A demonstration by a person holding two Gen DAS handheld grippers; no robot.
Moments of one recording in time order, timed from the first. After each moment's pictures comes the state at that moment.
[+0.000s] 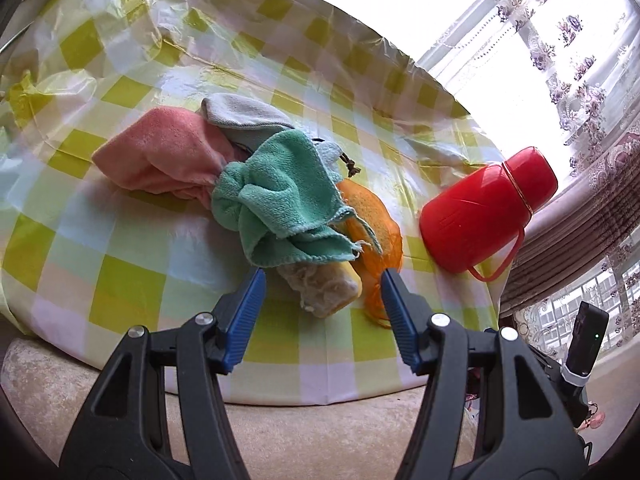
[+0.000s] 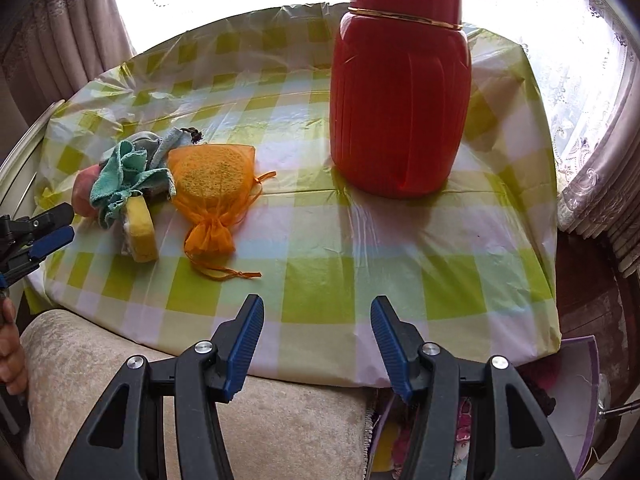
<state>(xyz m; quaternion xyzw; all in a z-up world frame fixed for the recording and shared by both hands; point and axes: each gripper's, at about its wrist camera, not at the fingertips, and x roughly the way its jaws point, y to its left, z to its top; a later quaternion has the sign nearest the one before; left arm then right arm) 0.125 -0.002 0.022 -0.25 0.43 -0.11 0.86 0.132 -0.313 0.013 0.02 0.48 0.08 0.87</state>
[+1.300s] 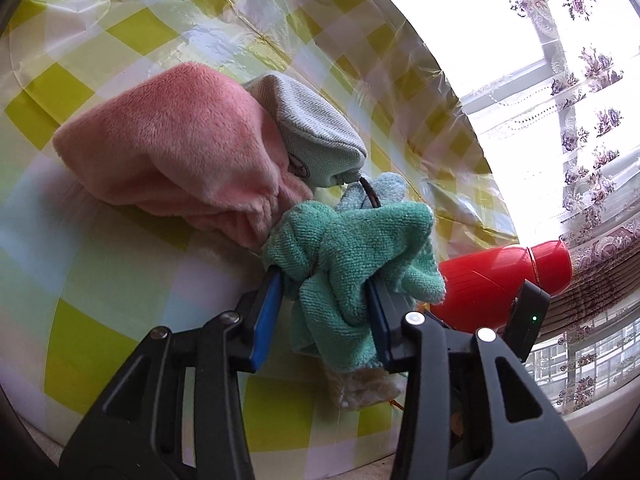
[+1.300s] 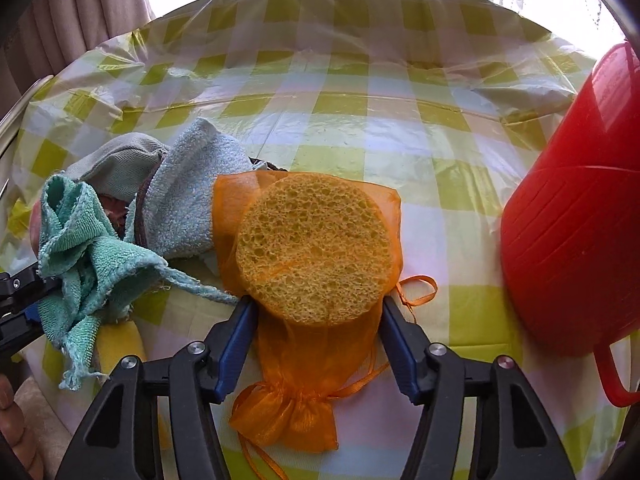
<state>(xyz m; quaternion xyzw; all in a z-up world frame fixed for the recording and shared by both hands) 0.184 0.037 -0.031 -0.38 0.43 -0.10 0.81 0.269 -0.201 -0.041 -0.03 0.49 0.13 0.86</state>
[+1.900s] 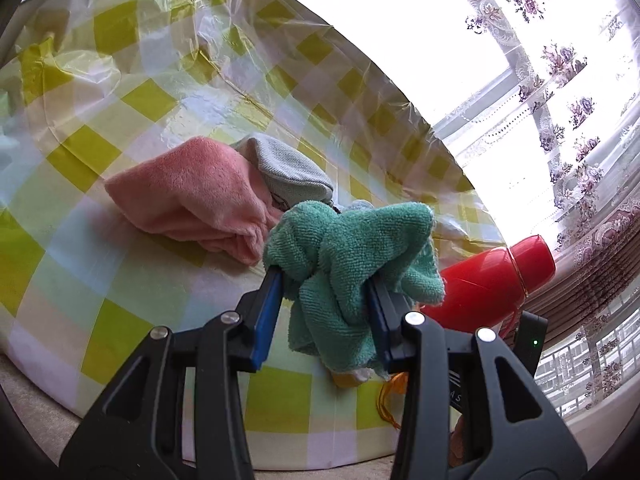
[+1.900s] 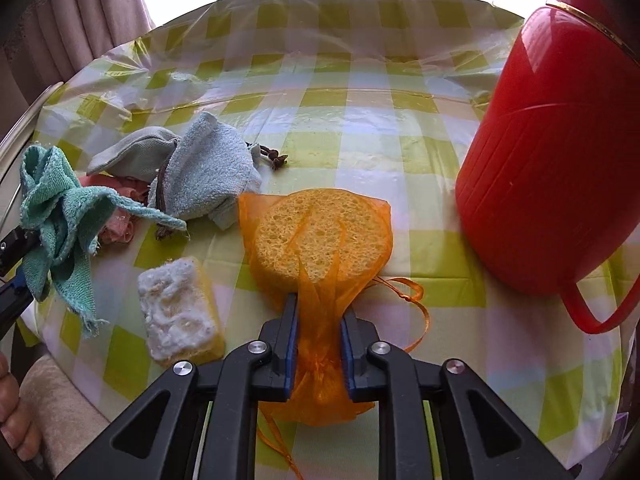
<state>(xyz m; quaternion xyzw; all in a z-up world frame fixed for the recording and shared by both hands) 0.145 0.040 0.001 -0.34 0.35 -0.09 0.87 0.224 -0.229 -0.024 -0.01 0.50 0.13 0.85</state>
